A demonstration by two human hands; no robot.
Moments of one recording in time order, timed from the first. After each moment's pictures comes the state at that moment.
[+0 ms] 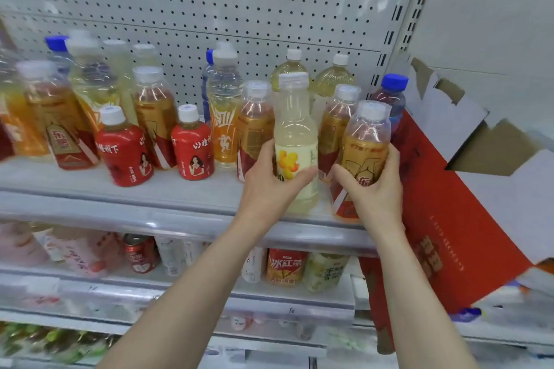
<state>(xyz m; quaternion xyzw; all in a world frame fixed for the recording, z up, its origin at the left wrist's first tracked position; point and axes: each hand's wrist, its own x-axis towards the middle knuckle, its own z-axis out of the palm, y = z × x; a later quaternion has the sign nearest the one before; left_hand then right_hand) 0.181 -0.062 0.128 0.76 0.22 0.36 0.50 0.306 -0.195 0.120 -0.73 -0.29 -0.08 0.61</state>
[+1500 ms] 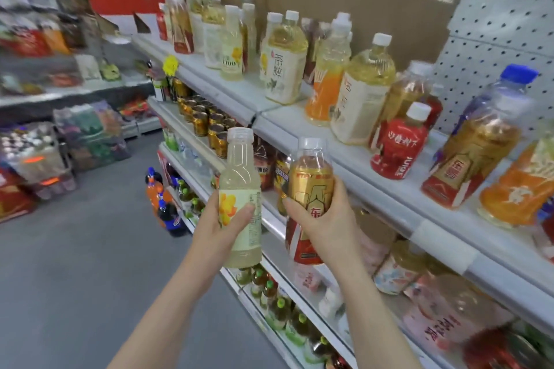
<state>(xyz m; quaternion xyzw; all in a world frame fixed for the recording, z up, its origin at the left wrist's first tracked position) -0.449 0.310 0.040 0.48 0.48 0.52 0.52 -0.261 0.304 0.067 -0.62 -0.55 0.29 0.49</state>
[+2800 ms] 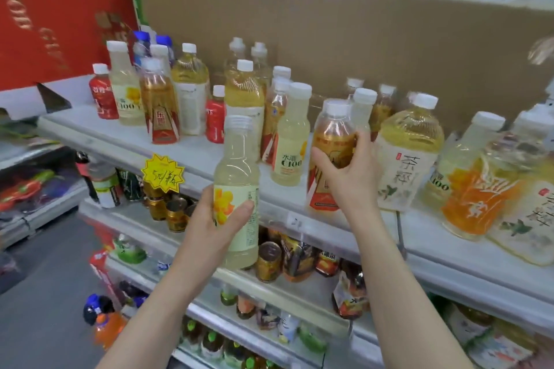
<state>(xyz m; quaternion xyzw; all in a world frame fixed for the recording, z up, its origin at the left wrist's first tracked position) -0.681 0.783 0.098 0.62 0.33 0.44 0.55 -0.456 0.746 0.147 -0.72 -0.42 -0.04 0.54</state>
